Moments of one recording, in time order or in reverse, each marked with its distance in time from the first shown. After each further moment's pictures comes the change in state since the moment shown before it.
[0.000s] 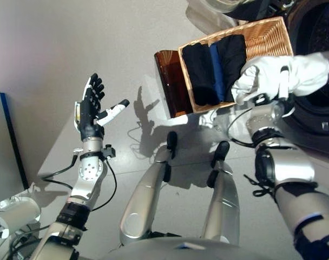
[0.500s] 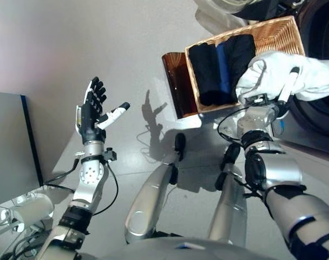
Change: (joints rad) left arm 0.024 -0.016 0.007 -0.001 -0.002 -0.038 -0.024; right arm 0.000 0.023 -0.092 -0.130 0.092 -0.116 0.064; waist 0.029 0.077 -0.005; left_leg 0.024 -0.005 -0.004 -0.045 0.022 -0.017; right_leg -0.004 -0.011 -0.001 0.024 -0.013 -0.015
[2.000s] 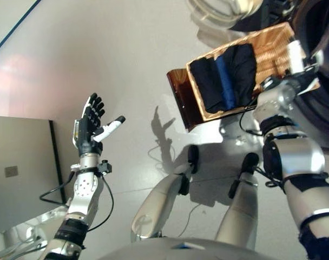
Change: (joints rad) left arm 0.115 0.002 0.027 0.043 -0.066 -0.037 -0.085; right arm -0.134 -0.149 0.361 0.255 -0.500 0.242 -0.132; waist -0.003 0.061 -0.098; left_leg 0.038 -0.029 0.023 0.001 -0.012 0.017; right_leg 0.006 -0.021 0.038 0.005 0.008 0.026
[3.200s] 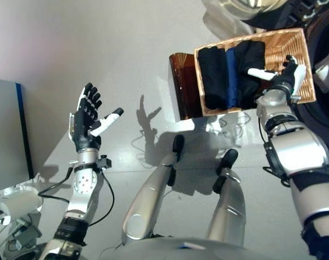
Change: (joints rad) left arm -0.021 -0.012 0.031 -0.129 0.023 0.022 0.036; right arm -0.089 -0.035 0.232 0.170 -0.502 0.222 -0.028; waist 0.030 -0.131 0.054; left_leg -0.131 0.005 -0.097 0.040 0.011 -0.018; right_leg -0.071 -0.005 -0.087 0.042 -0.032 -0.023
